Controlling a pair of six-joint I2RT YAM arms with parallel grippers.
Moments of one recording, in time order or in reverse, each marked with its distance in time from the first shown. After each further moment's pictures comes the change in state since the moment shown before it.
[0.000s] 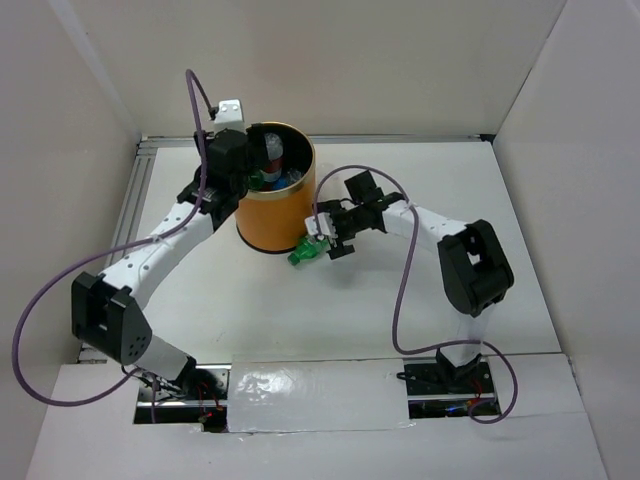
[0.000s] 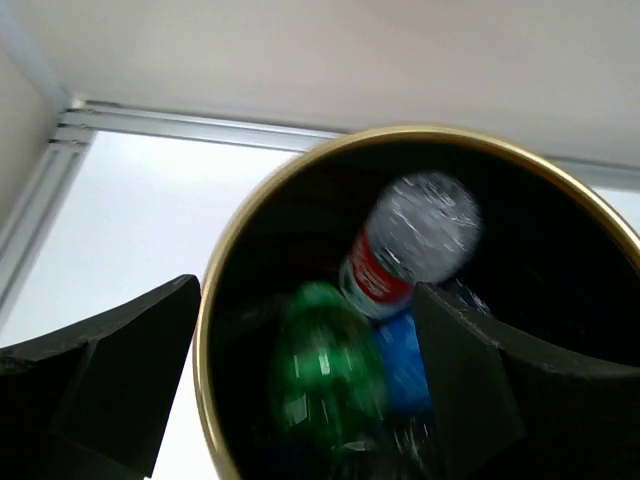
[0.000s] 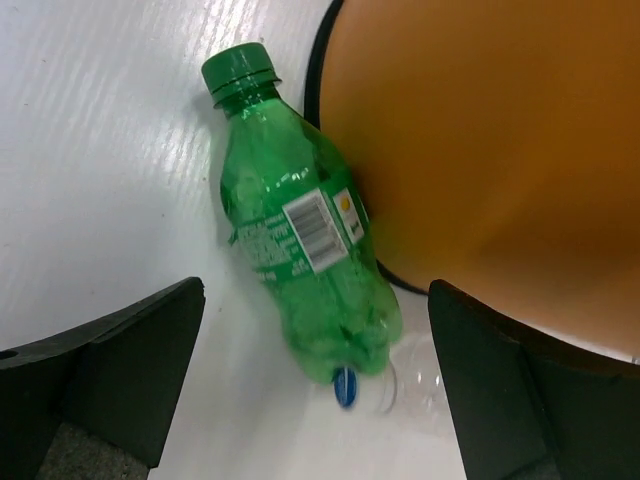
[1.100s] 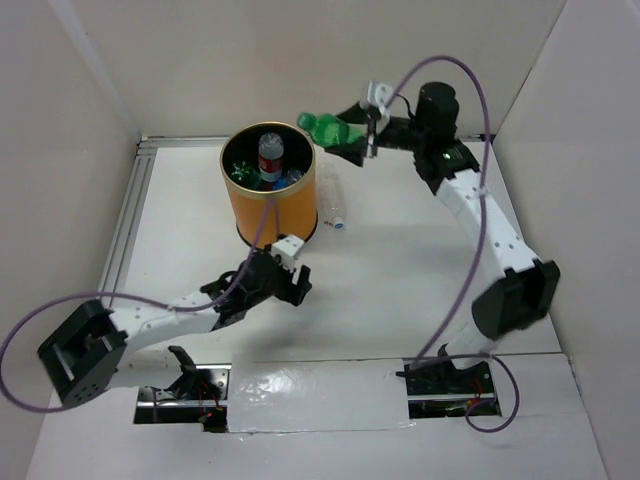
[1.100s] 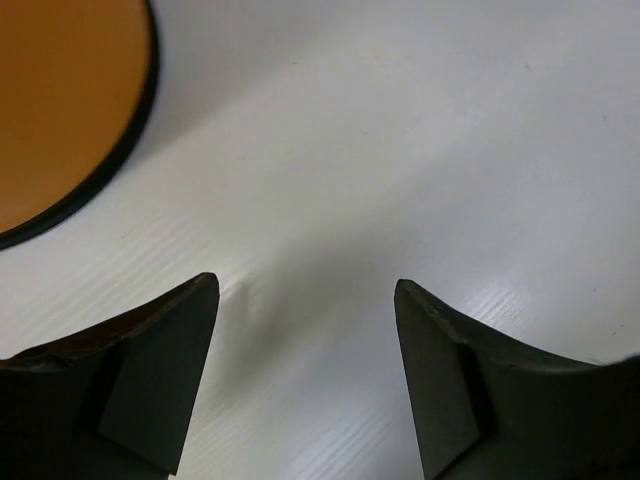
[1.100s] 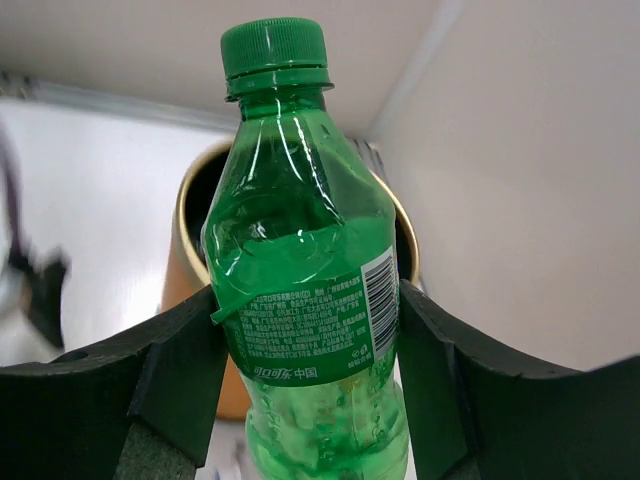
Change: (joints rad) left arm -0.375 -0.329 -0.870 0.294 0.486 -0.018; right arm -0.198 -0.262 0.356 0.270 -0.319 0.870
